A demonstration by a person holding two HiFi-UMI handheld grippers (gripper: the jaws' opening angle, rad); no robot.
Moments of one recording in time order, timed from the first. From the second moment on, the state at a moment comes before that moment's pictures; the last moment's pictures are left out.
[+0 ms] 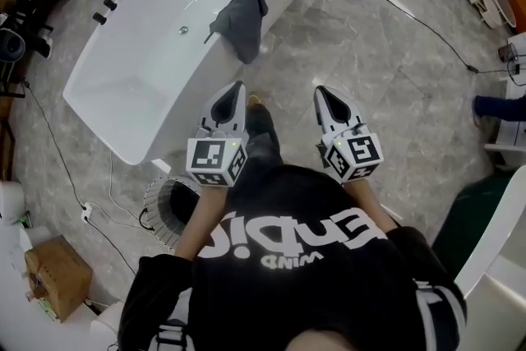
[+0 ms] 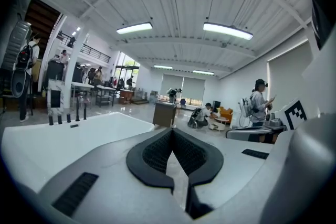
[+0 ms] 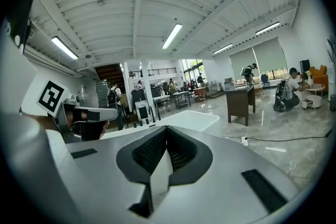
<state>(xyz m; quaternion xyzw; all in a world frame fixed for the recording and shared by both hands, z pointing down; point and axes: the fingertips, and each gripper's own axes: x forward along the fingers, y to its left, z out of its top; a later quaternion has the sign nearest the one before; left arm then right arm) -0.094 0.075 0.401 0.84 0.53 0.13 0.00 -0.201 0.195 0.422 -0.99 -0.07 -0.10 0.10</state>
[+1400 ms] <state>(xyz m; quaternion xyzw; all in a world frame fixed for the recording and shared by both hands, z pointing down) 0.265 0.279 0.380 0.83 0.54 0.14 -0.01 0.173 0.393 0.399 -0.99 -0.05 -0.11 0.10</state>
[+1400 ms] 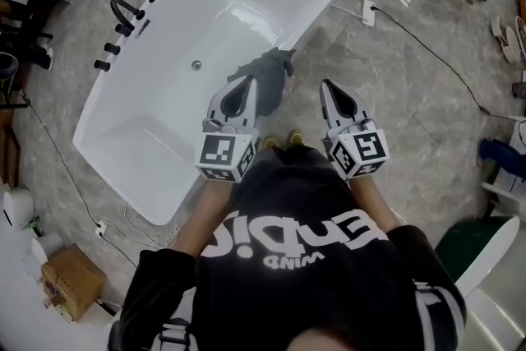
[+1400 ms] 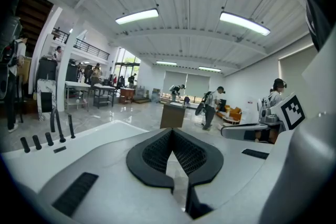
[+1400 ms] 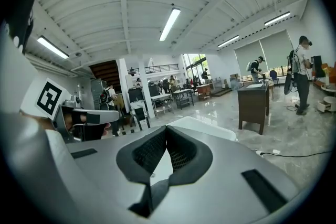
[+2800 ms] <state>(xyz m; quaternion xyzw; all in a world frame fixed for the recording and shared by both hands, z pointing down) 0.339 0.331 0.607 0.83 0.50 0.23 0.00 0.251 0.428 0.589 -0.97 0.01 -0.19 0.13</state>
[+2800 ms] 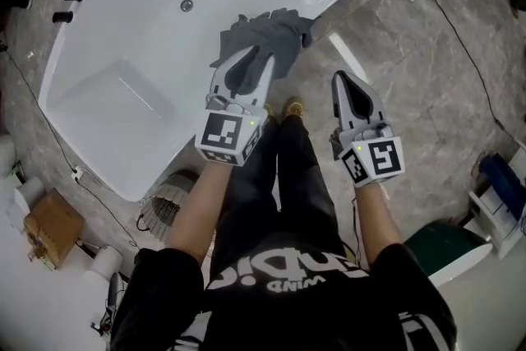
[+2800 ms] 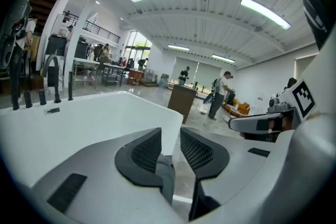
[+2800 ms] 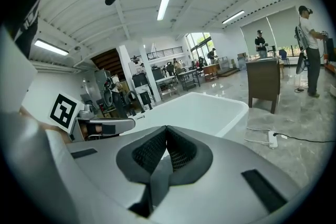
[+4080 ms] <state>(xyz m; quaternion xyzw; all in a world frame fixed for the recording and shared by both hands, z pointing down) 0.336 0.350 0.831 0.70 0.53 0.42 -0.21 0.241 0.439 0.631 -0.96 -0.01 -0.23 0.16</state>
